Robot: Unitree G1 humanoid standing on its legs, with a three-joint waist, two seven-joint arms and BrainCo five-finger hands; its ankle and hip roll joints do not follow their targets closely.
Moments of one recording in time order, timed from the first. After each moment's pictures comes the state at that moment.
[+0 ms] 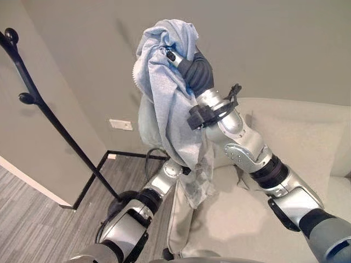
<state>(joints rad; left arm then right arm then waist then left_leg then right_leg) -0.51 0.10 -0.43 0.71 -0.02 -0.10 0.24 -0.85 -0.26 0.54 -0.12 0.69 -0.05 -0.25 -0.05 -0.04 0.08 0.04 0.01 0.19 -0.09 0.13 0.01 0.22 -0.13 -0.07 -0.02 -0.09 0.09</state>
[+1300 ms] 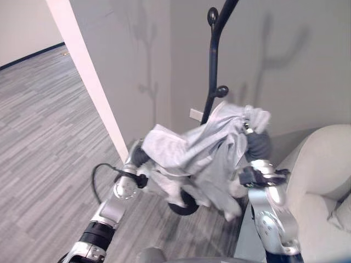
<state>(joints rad) -0.13 0.45 -0.20 0.25 0.18 -0.12 0.22 0.09 -0.07 0.07 -0.53 0.41 0.00 -0.04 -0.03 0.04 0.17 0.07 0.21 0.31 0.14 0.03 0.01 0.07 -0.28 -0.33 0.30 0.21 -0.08</state>
